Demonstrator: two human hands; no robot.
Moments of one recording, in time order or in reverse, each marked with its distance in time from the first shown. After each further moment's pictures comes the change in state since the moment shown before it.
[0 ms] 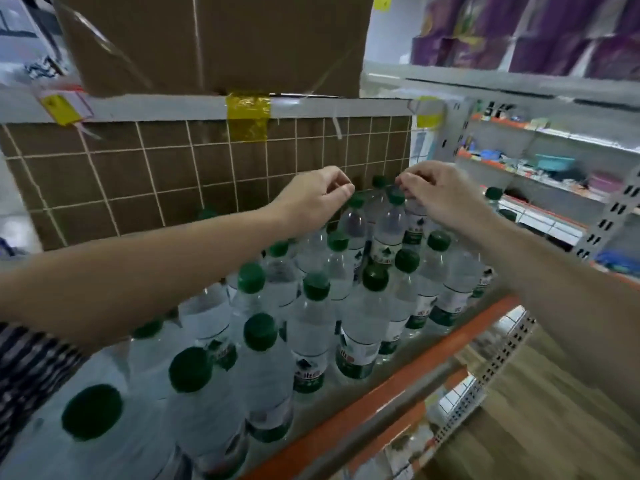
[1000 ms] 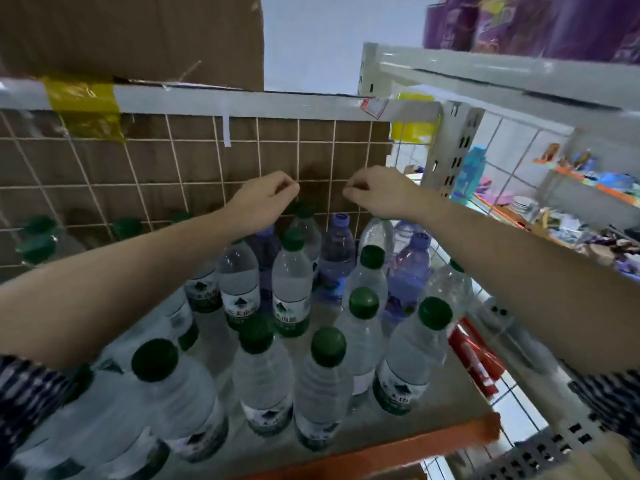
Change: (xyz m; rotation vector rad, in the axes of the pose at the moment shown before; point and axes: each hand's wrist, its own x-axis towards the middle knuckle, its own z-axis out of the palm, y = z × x) left_hand 0.203 -0.017 0.133 0.155 0.209 -0.452; right_hand 0.246 0.197 -0.019 -0.248 -0.482 -0.424
